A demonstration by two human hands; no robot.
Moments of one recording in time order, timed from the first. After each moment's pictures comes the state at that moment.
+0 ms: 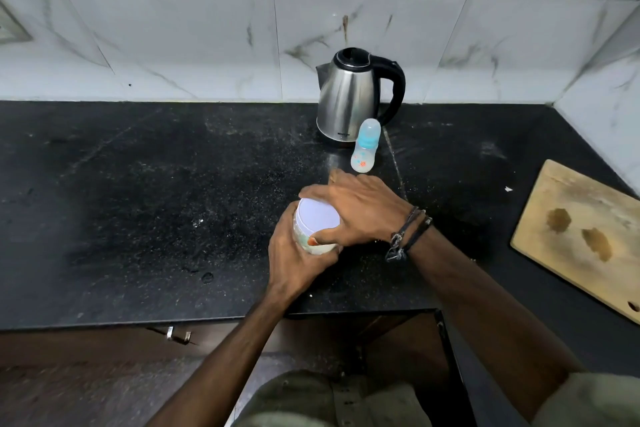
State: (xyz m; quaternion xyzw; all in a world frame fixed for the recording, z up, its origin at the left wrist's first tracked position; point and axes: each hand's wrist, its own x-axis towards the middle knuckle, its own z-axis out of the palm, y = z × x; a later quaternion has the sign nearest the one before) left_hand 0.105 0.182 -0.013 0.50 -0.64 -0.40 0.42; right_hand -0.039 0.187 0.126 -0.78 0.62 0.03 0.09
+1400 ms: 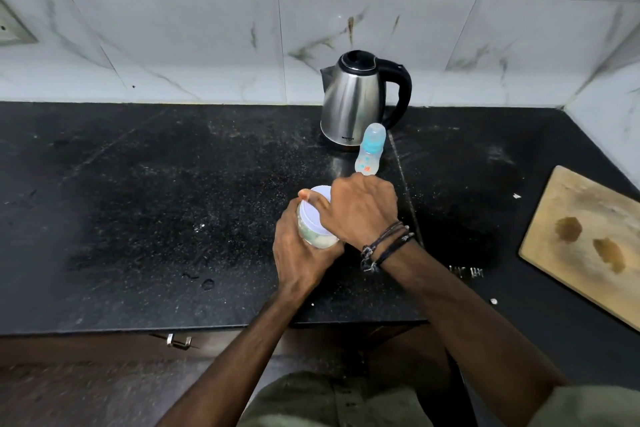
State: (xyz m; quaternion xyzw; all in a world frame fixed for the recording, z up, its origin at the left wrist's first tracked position) left_hand 0.084 0.178 0.004 0.53 -0.62 -0.39 0.43; right_hand -0.018 0.181 0.116 -0.65 0.76 -0.05 -0.08
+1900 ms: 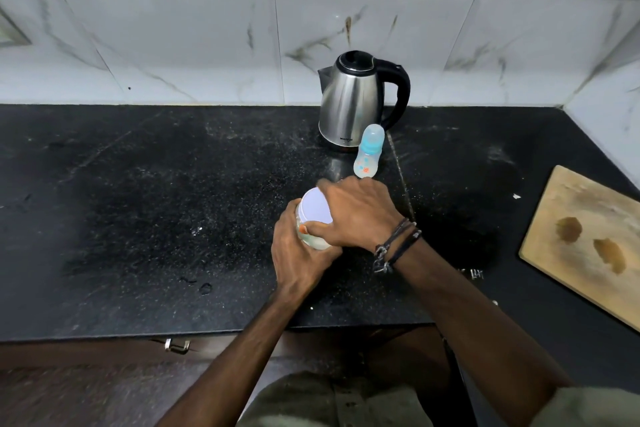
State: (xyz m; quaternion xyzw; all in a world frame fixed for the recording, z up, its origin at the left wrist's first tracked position) left_hand 0.082 0.170 -0.002 0.52 -0.63 -0.38 0.43; right_hand -0.030 0.174 0.121 -0.72 0.70 -0.01 -0.02
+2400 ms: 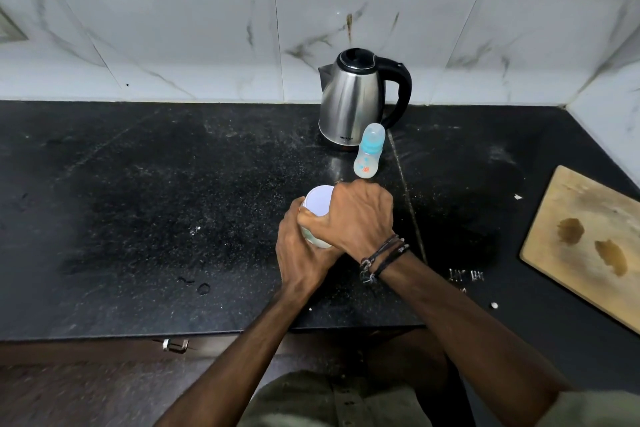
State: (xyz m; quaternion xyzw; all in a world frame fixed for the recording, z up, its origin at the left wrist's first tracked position) left_hand 0.074 0.164 -0.012 0.51 -0.63 -0.39 0.44; right_hand -0.018 0.170 0.090 -0.59 0.78 -0.20 -0.11
